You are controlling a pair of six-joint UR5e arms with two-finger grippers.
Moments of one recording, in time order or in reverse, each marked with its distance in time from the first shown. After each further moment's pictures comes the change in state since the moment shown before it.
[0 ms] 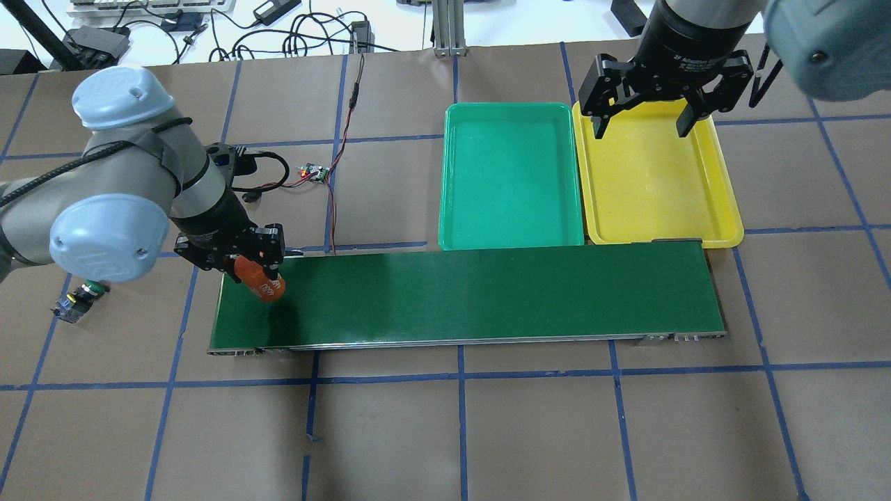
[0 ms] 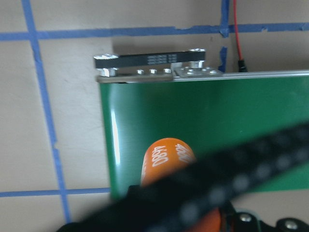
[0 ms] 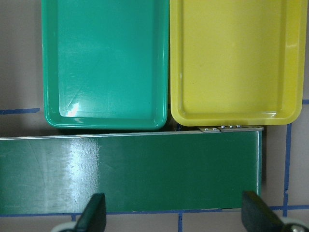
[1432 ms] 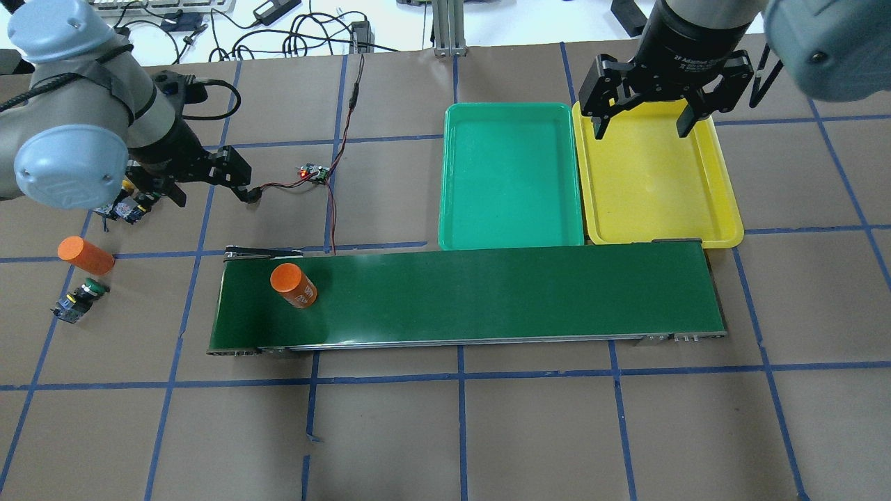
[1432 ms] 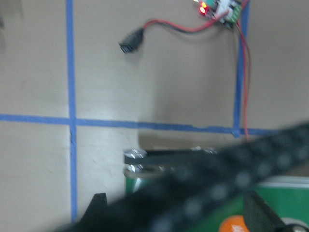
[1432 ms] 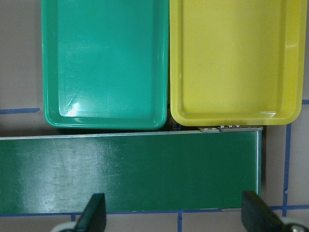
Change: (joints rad) left arm 0.136 -0.164 0.250 0.076 0.009 0.153; right arm 0.000 0.000 0.000 0.001 -0.001 -0.001
